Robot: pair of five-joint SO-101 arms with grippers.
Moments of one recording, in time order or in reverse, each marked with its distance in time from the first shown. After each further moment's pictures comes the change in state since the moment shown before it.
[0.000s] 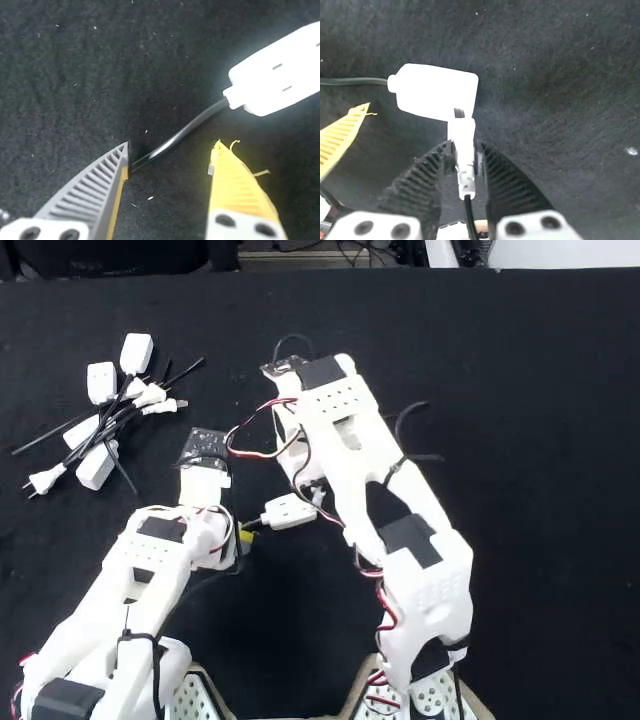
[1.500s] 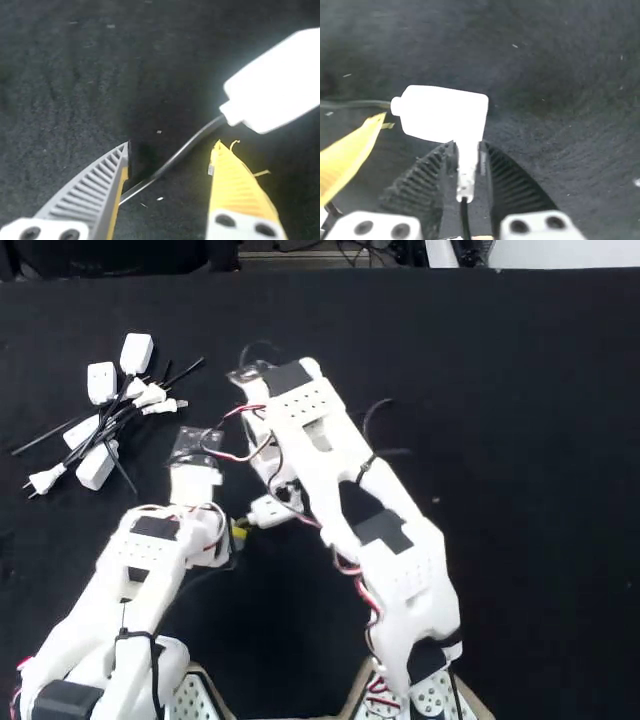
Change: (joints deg) left arm -3.1 -0.1 0.0 0.1 0.7; right arm -5.4 7.3 -8.7 0.2 0.6
